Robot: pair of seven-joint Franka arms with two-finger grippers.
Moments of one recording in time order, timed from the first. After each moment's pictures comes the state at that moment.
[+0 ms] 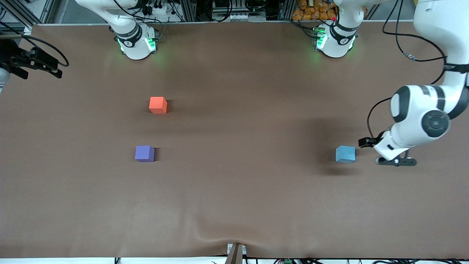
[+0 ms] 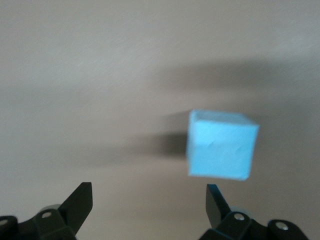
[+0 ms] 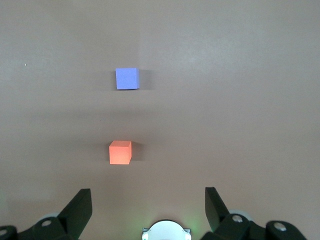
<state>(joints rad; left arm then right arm) 0.10 0.40 -0.13 -1.92 0.14 2.24 -0.03 -0.03 -0.04 0.05 -1.47 0.02 1.34 0.02</state>
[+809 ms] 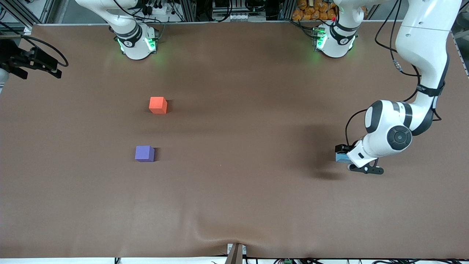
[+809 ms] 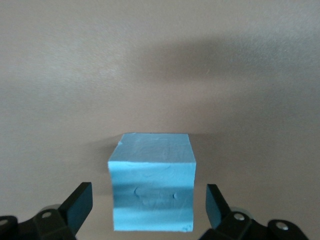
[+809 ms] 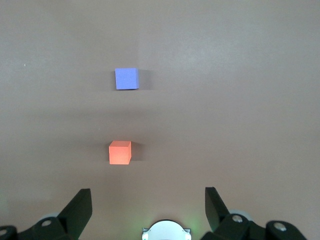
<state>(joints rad) 0.08 0.55 -0.18 -1.87 0.14 2.28 -0.04 -0.03 -0.04 0.05 -1.47 0.02 1.34 0.02</state>
